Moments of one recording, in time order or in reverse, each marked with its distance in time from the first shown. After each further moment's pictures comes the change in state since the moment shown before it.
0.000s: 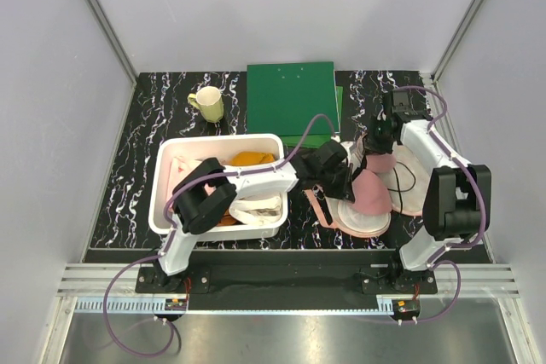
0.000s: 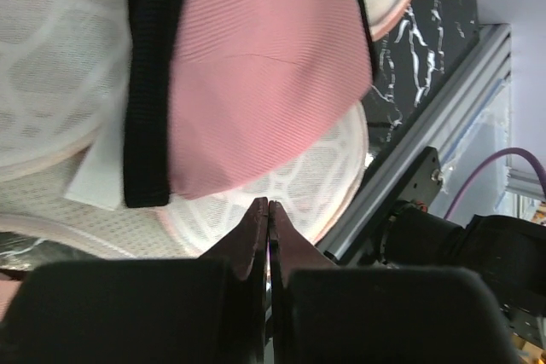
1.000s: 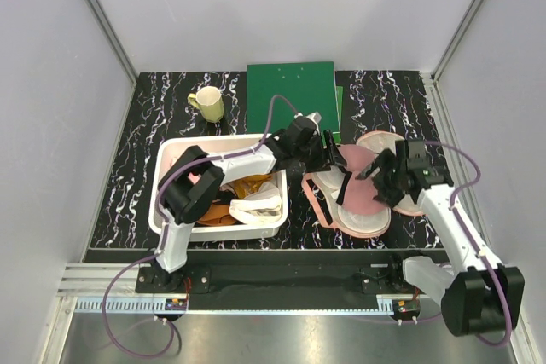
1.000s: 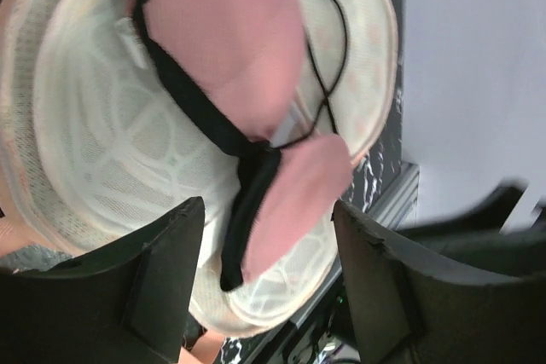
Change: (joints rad) left arm 0.203 -0.062 -0.112 0.208 0.008 -0.206; right arm 0.028 -0.589 -0.407 -0.086 -0.013 0.521
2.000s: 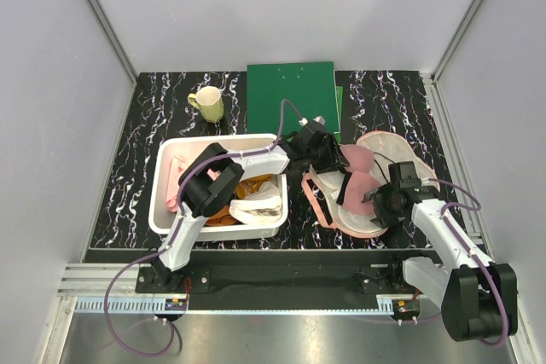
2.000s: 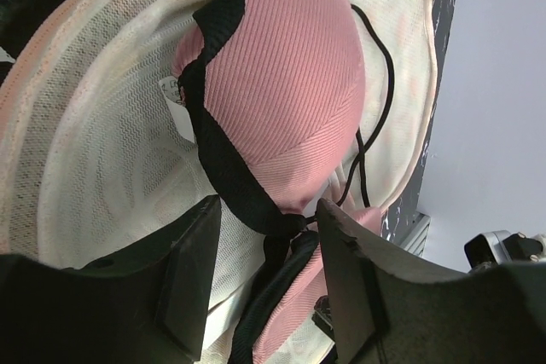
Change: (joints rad) left arm -0.021 0.193 0.145 -0.017 -0.105 -0.109; right arm 0.000 -0.058 -0.290 0.037 0.113 0.364
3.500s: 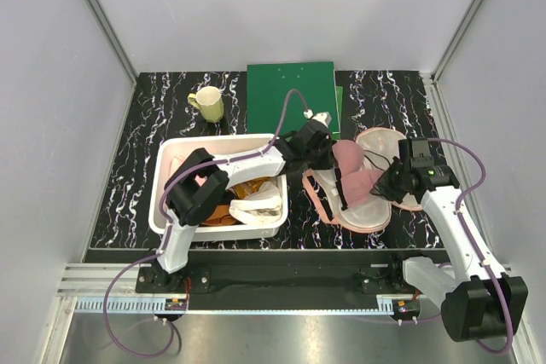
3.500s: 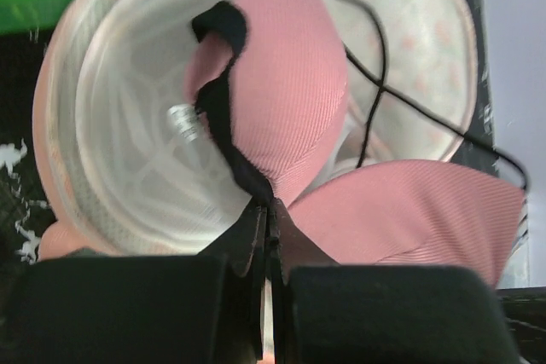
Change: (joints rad) left arm -0.041 -0.144 -0.030 -0.102 -0.130 0.300; right arm -0.007 -0.003 0.302 -0.163 -0.063 -0.456
